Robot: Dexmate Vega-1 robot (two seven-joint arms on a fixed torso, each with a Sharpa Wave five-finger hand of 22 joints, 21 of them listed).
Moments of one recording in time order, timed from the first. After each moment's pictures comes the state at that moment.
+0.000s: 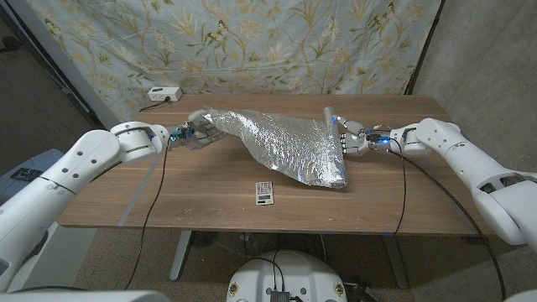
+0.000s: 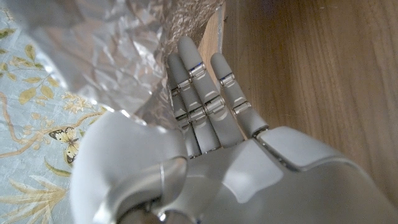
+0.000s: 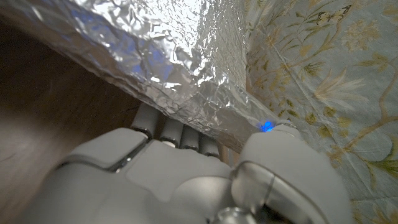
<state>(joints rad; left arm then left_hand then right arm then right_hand) 0.94 0.92 0.11 -1.87 -1.63 0.59 0.32 1.07 0.11 0.51 -0.16 0.17 1.01 0.04 0.27 0.32 1.13 -0.13 0.45 0.61 1.25 -0.20 0.40 0.29 0.66 -0.05 0.93 0.18 -0.43 -0.59 -0.41 -1.01 1.02 -0.83 0.63 0.62 0.05 -0.18 0.10 0.46 0.34 0.15 0.19 0.20 0.48 0.18 0.28 0.48 0.66 0.04 0.24 0.45 0.71 0.20 0.23 0.19</state>
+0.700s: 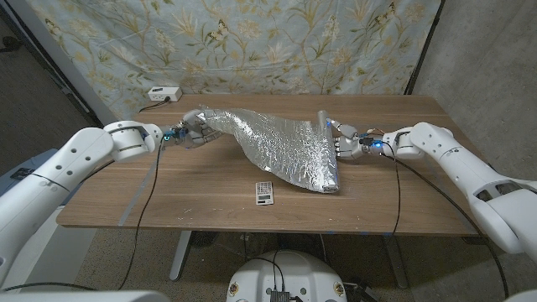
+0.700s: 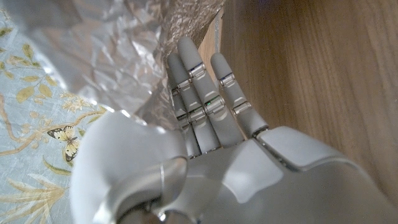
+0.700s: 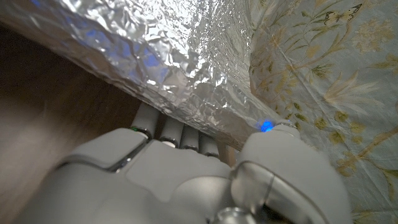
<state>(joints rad) 0.93 0.94 0.11 -1.82 -1.59 0.62 0.25 1.07 0.11 0.51 -0.16 0.17 1.01 0.04 0.27 0.32 1.13 -0.13 0.45 0.60 1.25 -0.20 0.40 0.30 0.66 -0.06 0.93 0.18 -0.44 -0.57 -0.42 -1.04 1.06 -0.83 0.58 0.62 0.06 -0.19 0.10 0.46 0.34 0.15 0.19 0.20 0.48 0.18 0.28 0.49 0.66 0.04 0.24 0.45 0.72 0.20 0.23 0.19</state>
